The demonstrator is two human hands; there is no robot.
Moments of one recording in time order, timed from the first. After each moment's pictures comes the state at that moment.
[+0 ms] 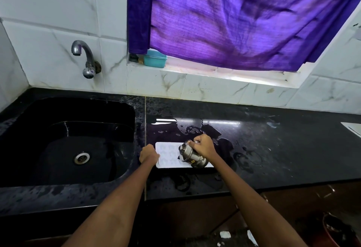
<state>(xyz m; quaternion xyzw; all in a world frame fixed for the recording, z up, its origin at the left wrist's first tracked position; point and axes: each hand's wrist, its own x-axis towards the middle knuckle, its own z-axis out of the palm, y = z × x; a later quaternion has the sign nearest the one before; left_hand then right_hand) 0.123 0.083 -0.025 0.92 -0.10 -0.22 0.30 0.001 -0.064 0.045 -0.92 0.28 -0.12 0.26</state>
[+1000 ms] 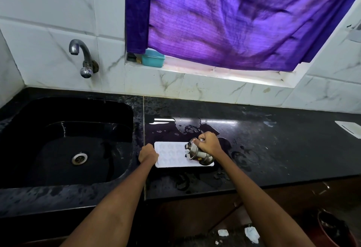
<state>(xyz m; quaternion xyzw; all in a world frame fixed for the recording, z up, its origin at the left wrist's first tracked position) 0.122 0.083 -0.022 0.93 -0.11 -0.22 0.28 -0.011 -0.074 0.062 -0.93 0.28 -0.11 0.22</state>
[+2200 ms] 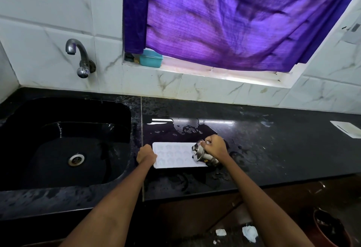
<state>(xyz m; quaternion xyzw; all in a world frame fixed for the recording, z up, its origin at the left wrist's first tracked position) 0.122 0.084 -0.023 0.93 -0.11 -0.22 0.29 -0.030 -0.089 0.058 -0.92 0.33 -0.12 0.18</state>
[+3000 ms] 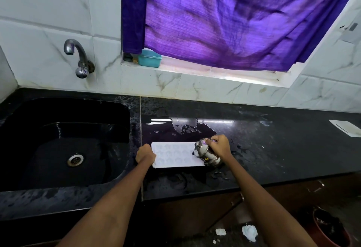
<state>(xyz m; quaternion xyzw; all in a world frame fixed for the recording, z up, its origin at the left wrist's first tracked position) 0.121 0.083 -0.021 0.93 -0.12 -0.22 0.27 -0.042 -0.104 0.054 -0.88 0.36 -0.19 0.26</state>
